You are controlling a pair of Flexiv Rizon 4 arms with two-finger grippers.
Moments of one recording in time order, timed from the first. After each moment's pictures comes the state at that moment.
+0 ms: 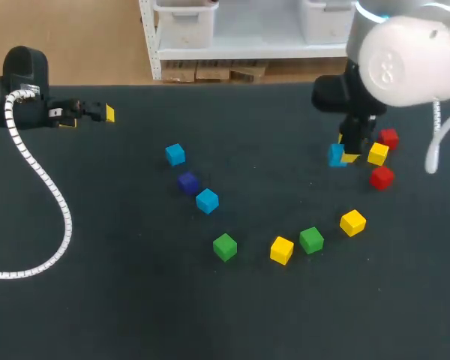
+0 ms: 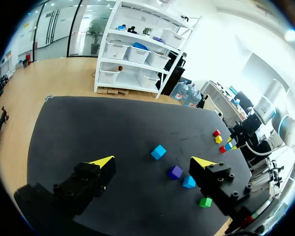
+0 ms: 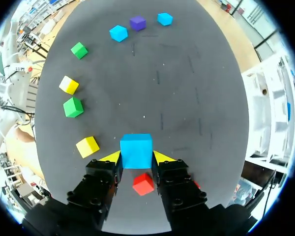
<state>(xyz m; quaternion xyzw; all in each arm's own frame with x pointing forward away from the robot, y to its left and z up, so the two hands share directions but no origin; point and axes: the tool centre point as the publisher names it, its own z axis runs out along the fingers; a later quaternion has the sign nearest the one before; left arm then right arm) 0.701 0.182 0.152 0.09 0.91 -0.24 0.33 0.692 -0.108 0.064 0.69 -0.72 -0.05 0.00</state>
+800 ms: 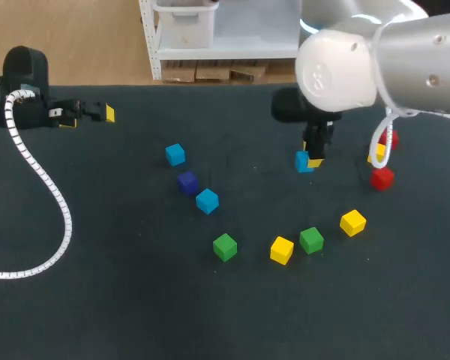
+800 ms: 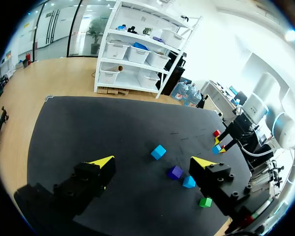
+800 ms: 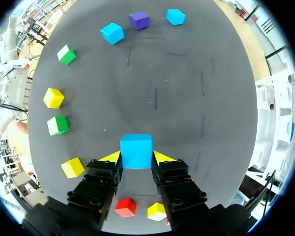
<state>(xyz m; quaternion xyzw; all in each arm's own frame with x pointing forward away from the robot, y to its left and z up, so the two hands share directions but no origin) 0.701 0.182 0.152 0.09 0.91 -0.24 0.33 0.716 -0.054 0.029 0.73 -0.68 -0.04 0.03</state>
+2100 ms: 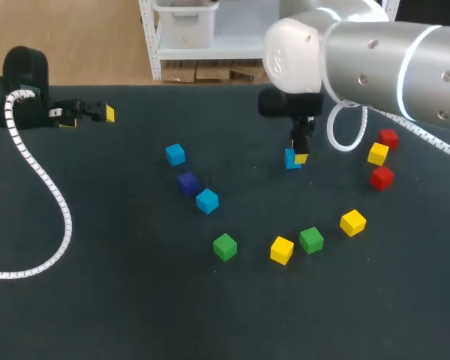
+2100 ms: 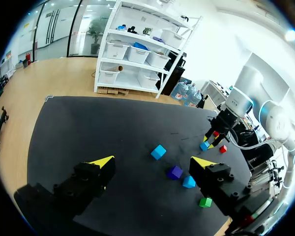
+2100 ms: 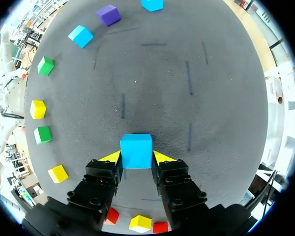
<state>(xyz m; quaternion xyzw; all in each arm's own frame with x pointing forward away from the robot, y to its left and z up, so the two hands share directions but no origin) 0.701 0.182 0.152 0.09 0.91 -0.24 0.33 0.755 -0.041 -0.003 0.71 -0.70 -0.06 0.07</state>
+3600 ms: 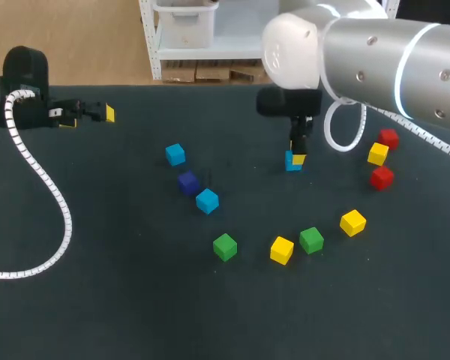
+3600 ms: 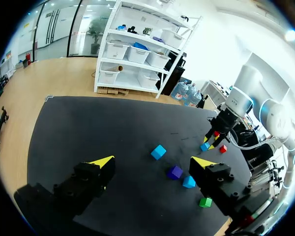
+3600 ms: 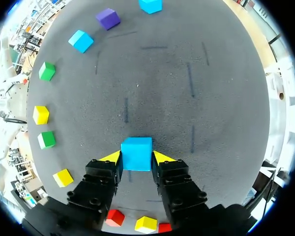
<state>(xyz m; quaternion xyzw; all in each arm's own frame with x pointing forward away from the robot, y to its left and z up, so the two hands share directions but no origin) 0.701 0.182 0.152 0.09 0.91 -0.24 0.33 0.749 -0.037 0.000 0.69 -0.71 -0.08 0.07</state>
